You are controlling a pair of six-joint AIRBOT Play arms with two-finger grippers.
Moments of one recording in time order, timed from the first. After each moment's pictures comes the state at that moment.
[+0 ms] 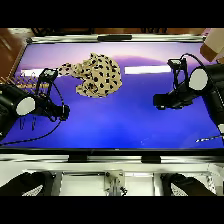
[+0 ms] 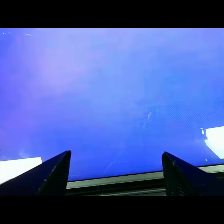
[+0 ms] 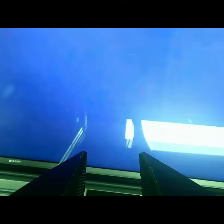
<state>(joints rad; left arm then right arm) -0.53 -1.04 1.20 1.76 -1.42 -1.86 0.25 -1.15 1.34 -1.55 1.51 1.71</state>
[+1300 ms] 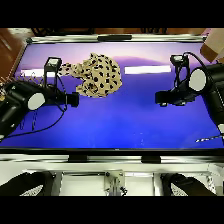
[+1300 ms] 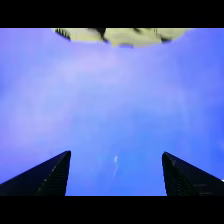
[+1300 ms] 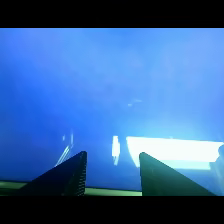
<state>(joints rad) -0.50 -1.16 1.23 1.73 -1.07 -1.93 0.25 -1.15 1.34 -1.63 1.44 1.71</state>
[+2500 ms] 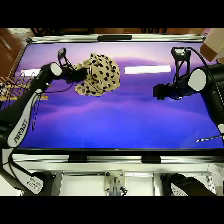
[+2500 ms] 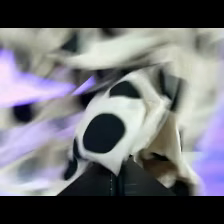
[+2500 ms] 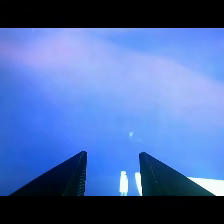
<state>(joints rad) -0.21 -1.77 1.72 1.16 -0.77 -1.71 0.25 -1.15 1.34 -1.60 1.30 1.70</state>
